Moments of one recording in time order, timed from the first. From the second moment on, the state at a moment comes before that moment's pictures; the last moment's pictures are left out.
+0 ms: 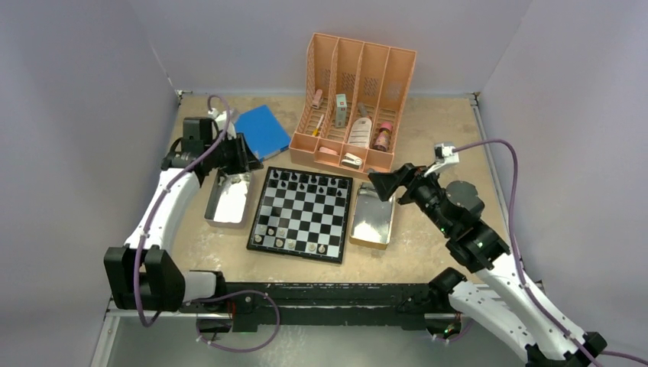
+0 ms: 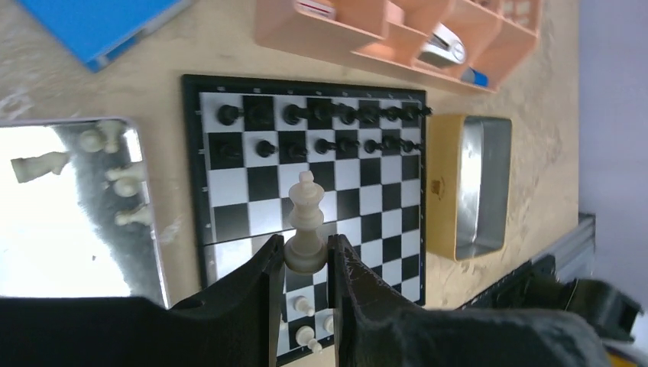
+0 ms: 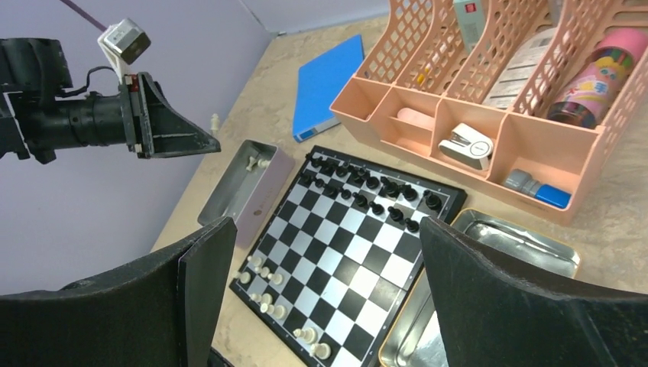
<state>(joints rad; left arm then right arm) -0.02 1.31 1.11 -0.61 0.51 -0.30 0.60 0.61 0.71 -0.19 0.06 0.57</state>
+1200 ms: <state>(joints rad) -0.38 1.04 0.84 -0.35 0.81 0.09 0.77 1.35 1.05 -0.02 -0.44 0.56</state>
